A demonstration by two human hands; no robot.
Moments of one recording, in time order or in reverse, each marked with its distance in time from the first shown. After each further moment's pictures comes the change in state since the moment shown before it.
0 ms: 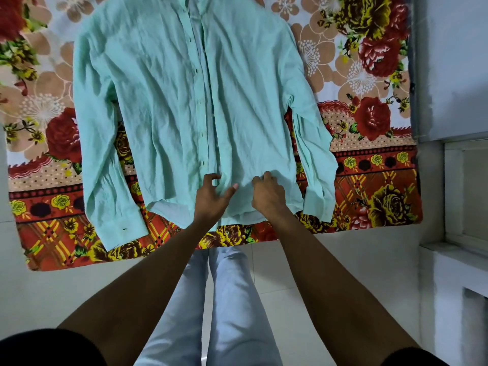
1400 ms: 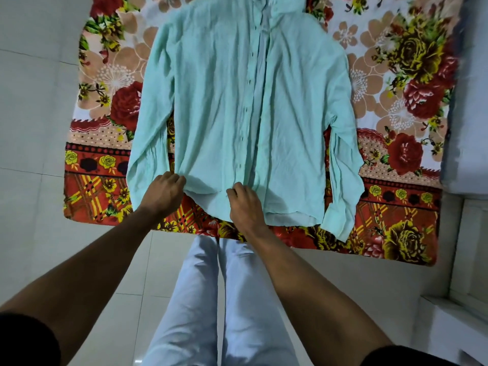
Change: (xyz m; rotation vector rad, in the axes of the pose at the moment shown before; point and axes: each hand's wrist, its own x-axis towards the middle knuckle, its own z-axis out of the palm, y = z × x) left_hand -0.018 -0.086 -0.173 1.039 0.019 0.454; right_hand -0.055 -0.110 0.038 -0.065 0.424 -0.533
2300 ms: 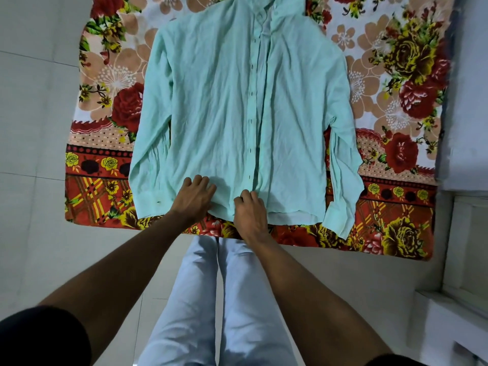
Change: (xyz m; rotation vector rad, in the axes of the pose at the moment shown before) left_hand 0.010 0.049 0.007 0.140 -0.215 0.099; right_hand -0.012 -0.012 0.004 -0.037 -0.204 0.189
